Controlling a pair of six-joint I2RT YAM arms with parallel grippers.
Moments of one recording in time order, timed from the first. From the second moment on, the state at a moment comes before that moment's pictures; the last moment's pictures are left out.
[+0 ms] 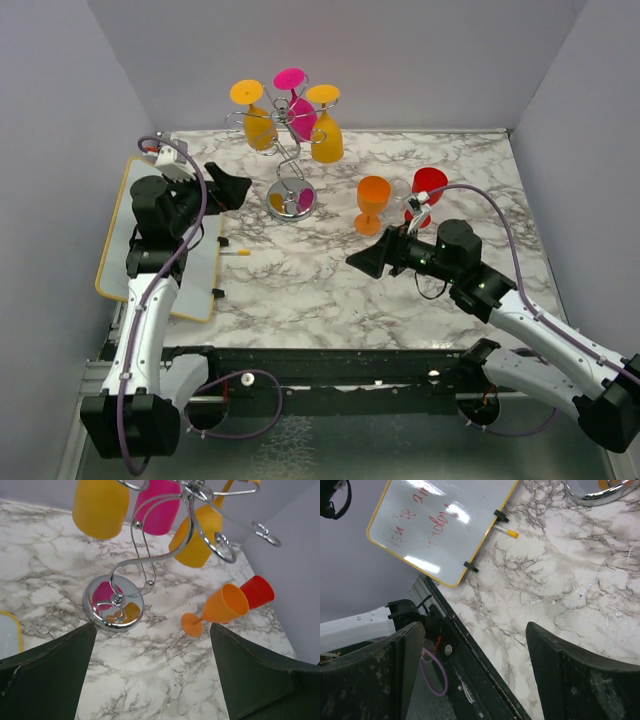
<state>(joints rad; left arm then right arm) -0.01 0.93 0.86 -0.08 0.42 -0.43 0.67 0.91 0.66 0.04 -0.36 0.67</state>
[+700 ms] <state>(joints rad) 0.20 1.42 1.41 0.14 0.58 -0.69 0.67 0.89 0.71 0.00 -0.29 0.63</state>
